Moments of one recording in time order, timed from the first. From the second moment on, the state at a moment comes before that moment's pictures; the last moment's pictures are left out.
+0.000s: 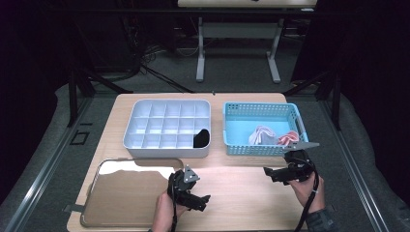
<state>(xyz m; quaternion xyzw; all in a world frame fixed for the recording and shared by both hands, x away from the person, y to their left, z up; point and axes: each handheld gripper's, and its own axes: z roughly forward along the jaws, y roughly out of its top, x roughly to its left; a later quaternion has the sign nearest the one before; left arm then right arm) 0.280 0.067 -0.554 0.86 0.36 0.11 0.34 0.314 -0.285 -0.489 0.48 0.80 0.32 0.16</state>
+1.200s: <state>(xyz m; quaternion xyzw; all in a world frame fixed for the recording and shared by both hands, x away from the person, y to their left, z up) 0.268 0.023 -0.585 0.87 0.33 0.15 0.33 0.405 -0.270 -0.450 0.48 0.81 0.29 0.16</state>
